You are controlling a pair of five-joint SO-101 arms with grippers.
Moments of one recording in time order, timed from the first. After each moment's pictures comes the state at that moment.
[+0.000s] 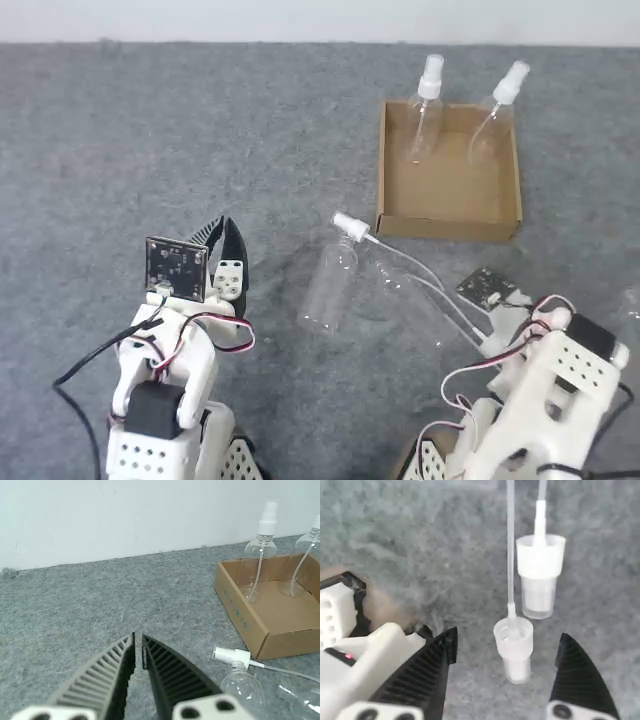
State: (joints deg) left arm 4.0 -95.4 80.7 48.5 3.1; right arm 31.6 -46.7 66.7 82.3 73.0
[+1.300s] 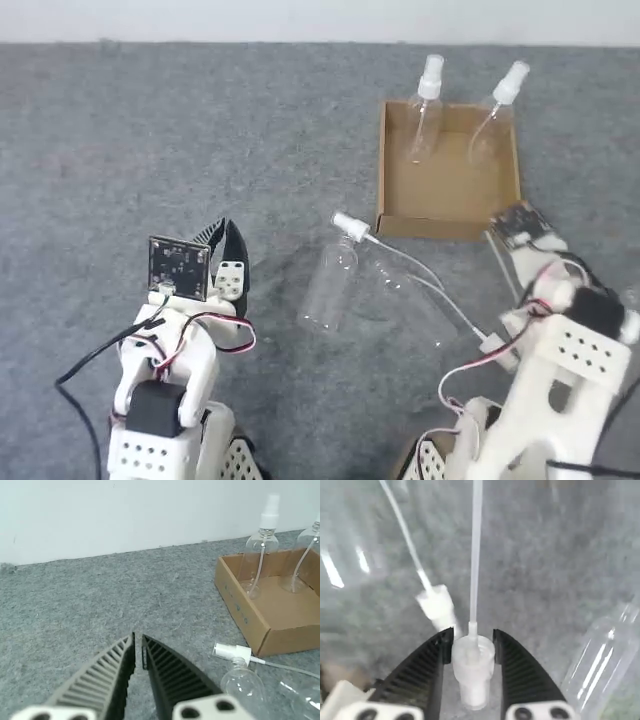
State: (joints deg) left arm 4.0 -95.4 81.7 48.0 3.1; right arm 20.2 -46.6 46.3 81.8 48.1
